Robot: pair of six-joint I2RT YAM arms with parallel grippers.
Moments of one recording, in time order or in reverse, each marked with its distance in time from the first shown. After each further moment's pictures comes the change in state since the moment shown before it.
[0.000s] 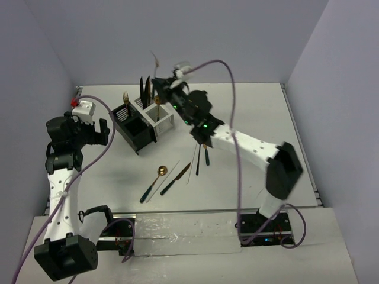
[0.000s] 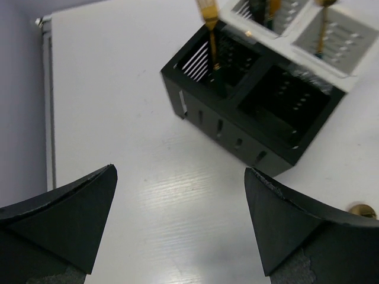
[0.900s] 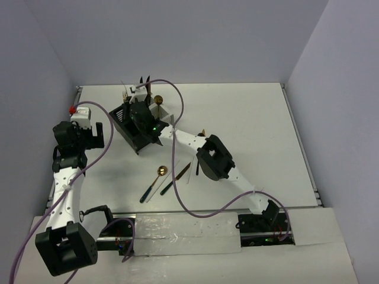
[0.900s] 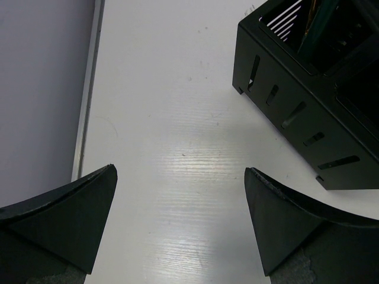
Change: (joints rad) left arm 0.019 0.051 -0.158 0.151 -0.287 -0.038; right arm 0.110 0.972 0.933 -0.303 0.213 0.297
